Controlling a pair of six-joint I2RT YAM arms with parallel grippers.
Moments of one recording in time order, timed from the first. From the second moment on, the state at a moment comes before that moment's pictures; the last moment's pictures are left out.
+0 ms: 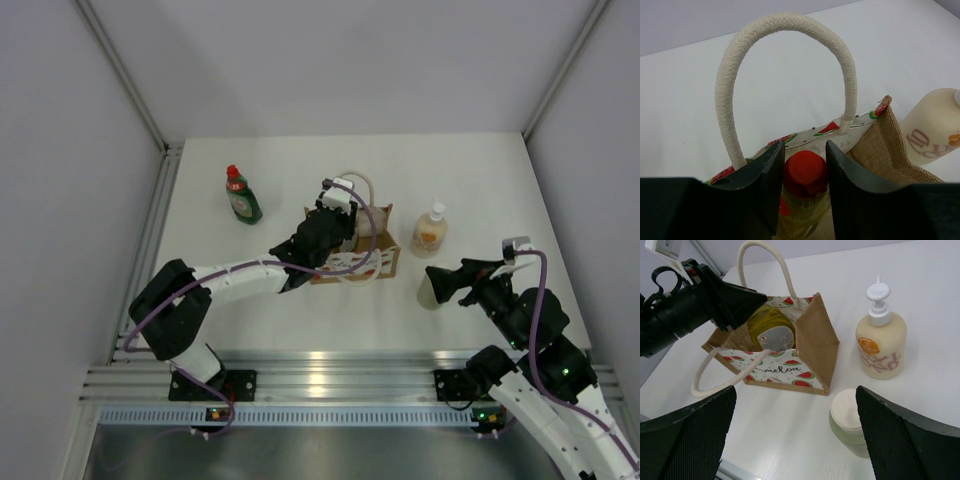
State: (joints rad) left arm -0.86 1.60 0.94 0.52 -0.42 -0.11; right arm 0.55 0.19 0.60 -0.50 0.13 0.37
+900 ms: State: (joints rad) left arm -0.86 1.57 1.00 0.36 -0.38 -0.10; right arm 0.55 0.19 0.60 -0.50 0.13 0.37
